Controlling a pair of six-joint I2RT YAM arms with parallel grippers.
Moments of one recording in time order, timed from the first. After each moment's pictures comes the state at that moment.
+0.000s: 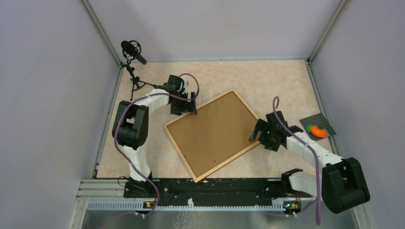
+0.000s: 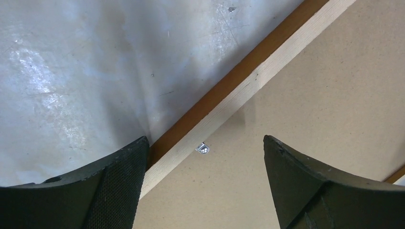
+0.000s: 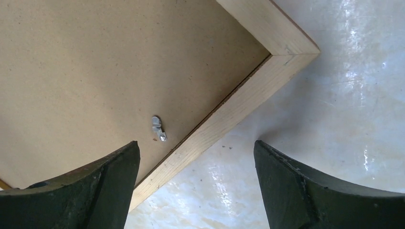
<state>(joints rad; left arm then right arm) -0.30 1.91 1.31 -0.51 0.27 -0.29 0.32 1.12 0.53 -0.49 -0.02 0.74</state>
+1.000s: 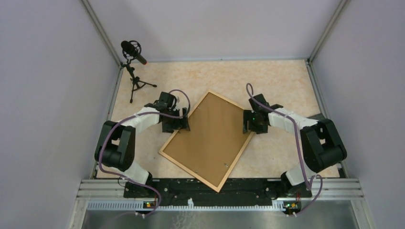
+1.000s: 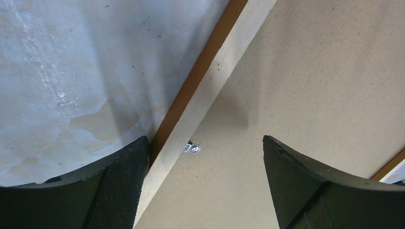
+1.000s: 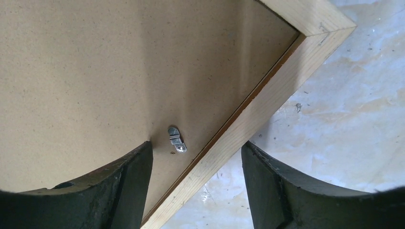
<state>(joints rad) -0.30 1.59 0.91 -0.48 0.22 -0.39 0.41 1.55 0.86 -0.50 0.02 0.44</state>
